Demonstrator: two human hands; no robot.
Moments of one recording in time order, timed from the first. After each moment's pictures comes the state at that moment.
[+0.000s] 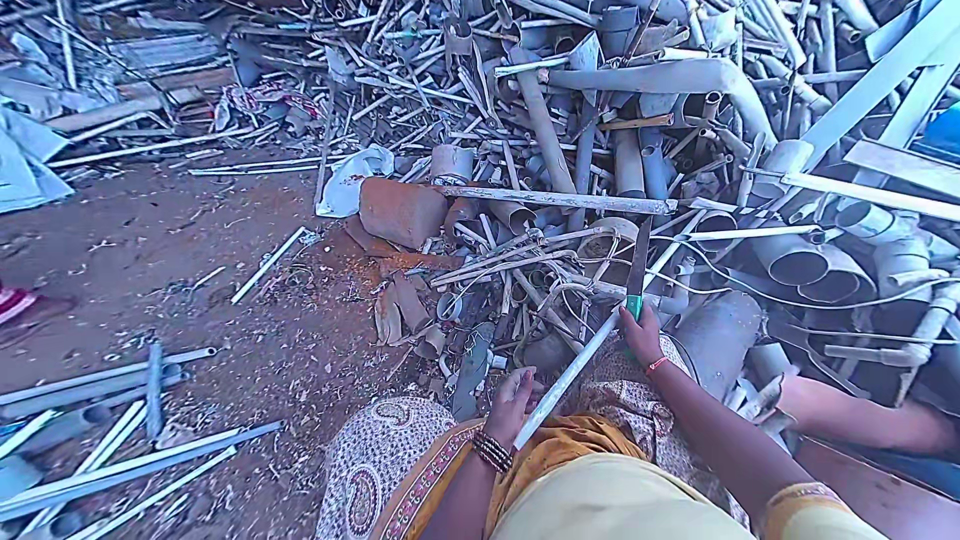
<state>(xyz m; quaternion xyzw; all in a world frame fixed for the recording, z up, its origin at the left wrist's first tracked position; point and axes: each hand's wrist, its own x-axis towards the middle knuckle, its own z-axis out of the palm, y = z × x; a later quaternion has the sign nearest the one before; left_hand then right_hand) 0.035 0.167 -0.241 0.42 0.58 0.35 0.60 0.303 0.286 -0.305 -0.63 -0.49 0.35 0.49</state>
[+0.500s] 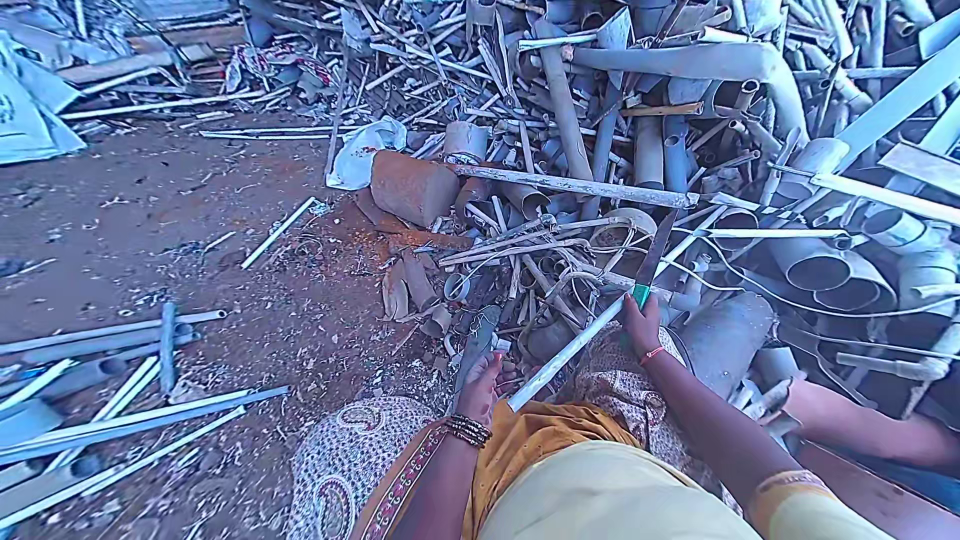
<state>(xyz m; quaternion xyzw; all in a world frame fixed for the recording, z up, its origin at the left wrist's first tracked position) -0.001 0.168 -0.241 0.19 0.62 0.48 0.59 0.276 0.295 -0.306 -0.65 -0.44 0.36 0.51</state>
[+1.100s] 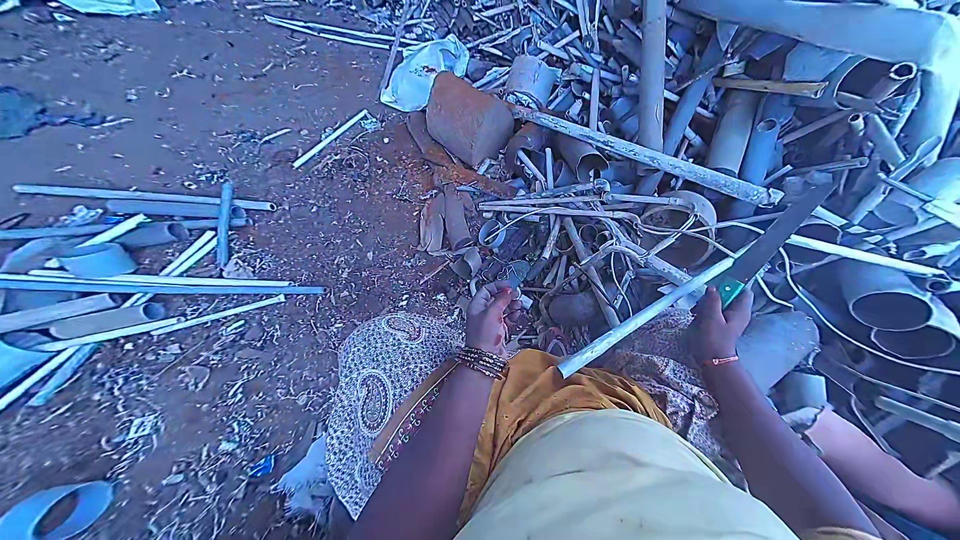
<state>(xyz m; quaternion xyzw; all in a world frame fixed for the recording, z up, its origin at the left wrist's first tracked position) -0.026 0.171 -0.218 0.09 0.59 0.63 0.50 0.304 0.271 -0.281 -0.58 -0.53 0.26 0.56</state>
